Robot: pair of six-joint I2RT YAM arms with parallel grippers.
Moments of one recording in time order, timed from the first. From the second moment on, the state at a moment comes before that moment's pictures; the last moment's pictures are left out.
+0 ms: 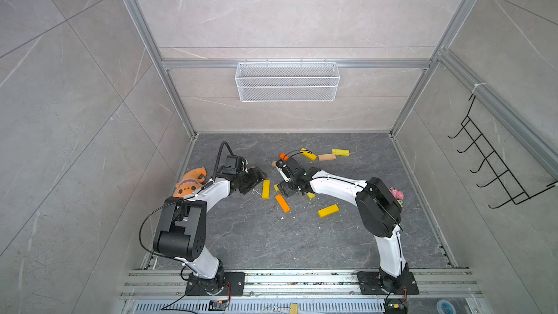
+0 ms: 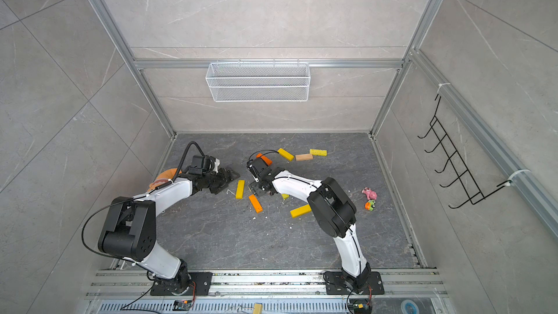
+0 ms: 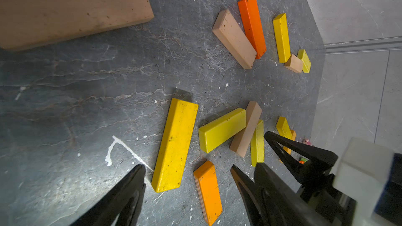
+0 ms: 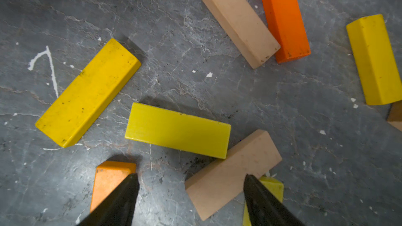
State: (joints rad) left arm -0.21 1.61 0.93 -0.22 0.43 -0.70; right arm 0.79 2.09 1.54 -0.48 0.17 0.05
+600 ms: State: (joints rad) left arm -0.21 1.64 0.93 -0.19 0.44 -0.70; right arm 0.79 2.21 1.67 -0.52 0.17 0.03
